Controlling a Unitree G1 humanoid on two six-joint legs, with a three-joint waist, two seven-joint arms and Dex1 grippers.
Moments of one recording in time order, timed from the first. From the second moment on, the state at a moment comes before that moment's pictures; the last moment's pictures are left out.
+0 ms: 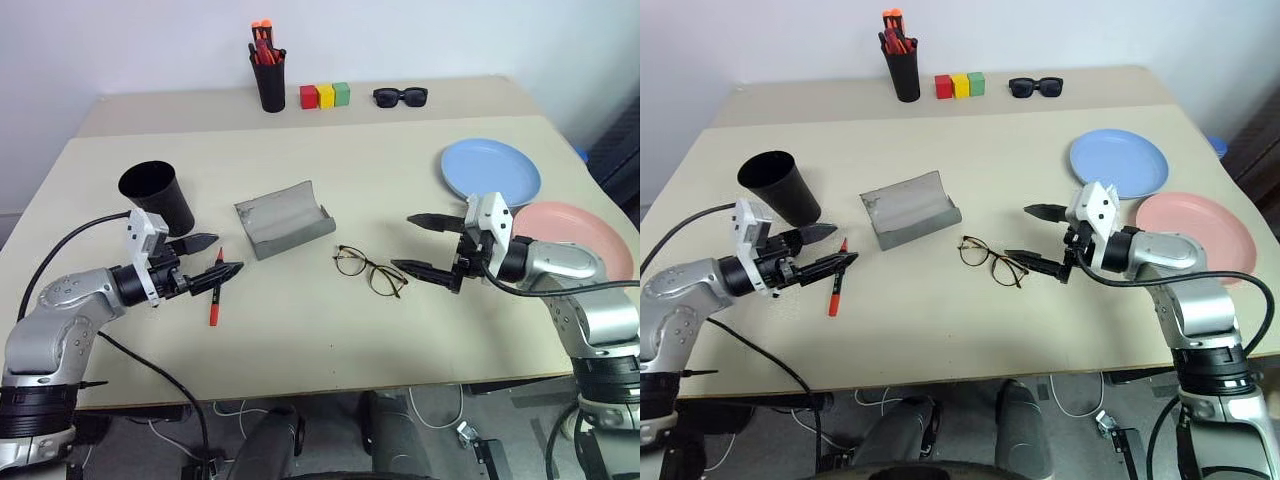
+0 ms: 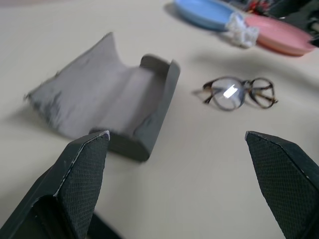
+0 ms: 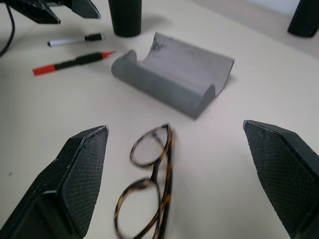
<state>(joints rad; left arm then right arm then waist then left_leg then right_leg) -0.18 0.74 0.26 -0.12 -0.63 0.55 -0.97 -0.35 -0.71 -0.07 -0.15 0.45 0.38 1.05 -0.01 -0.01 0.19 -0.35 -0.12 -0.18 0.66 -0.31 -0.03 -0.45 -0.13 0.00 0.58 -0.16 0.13</state>
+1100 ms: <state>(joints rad) -0.28 0.71 0.32 0.04 -0.46 0.81 -0.43 -0.49 -0.57 0.04 -0.18 0.44 0.36 0.98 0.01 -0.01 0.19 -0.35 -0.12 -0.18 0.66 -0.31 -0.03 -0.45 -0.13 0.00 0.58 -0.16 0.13</state>
